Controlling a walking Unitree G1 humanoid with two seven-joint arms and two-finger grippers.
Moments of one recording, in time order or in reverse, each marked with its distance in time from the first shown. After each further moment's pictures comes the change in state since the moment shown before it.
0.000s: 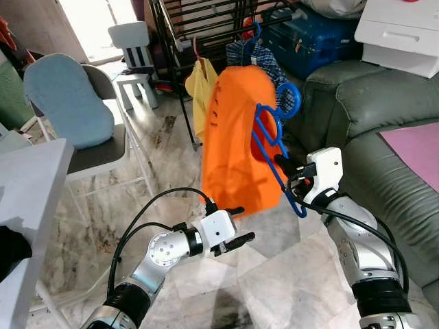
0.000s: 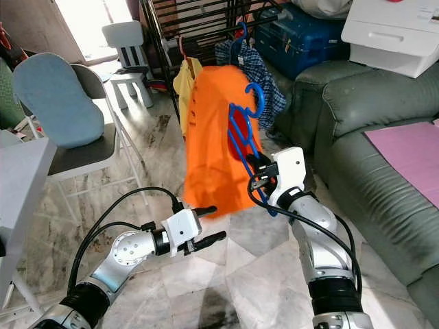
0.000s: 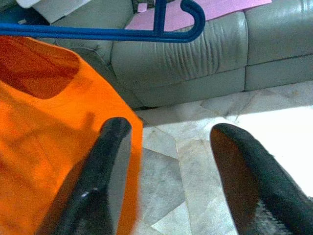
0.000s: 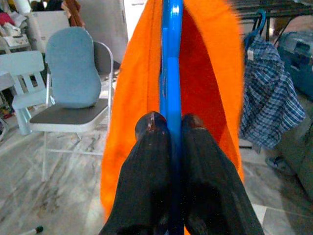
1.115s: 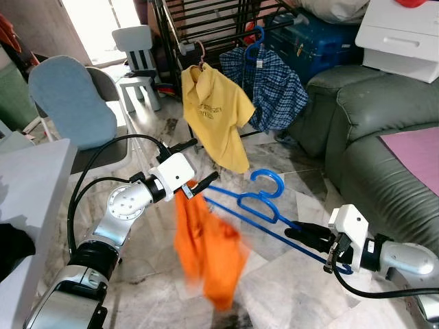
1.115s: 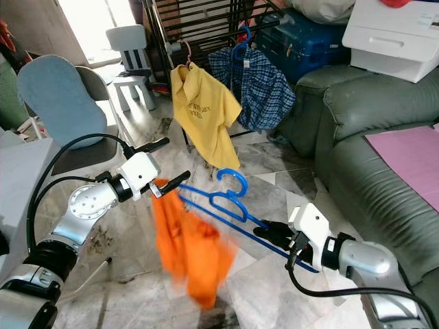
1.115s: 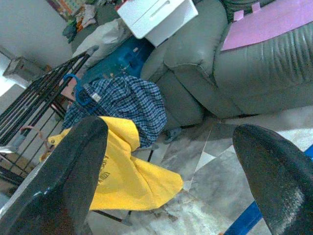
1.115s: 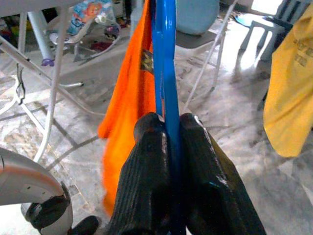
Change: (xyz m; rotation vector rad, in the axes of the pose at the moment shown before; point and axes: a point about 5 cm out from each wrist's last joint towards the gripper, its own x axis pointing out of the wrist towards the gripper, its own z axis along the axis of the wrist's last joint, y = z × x) left arm -0.047 0.103 0.033 0.223 -0.024 0.324; right arm -0.091 -0.011 -0.025 -0.157 0.269 0.571
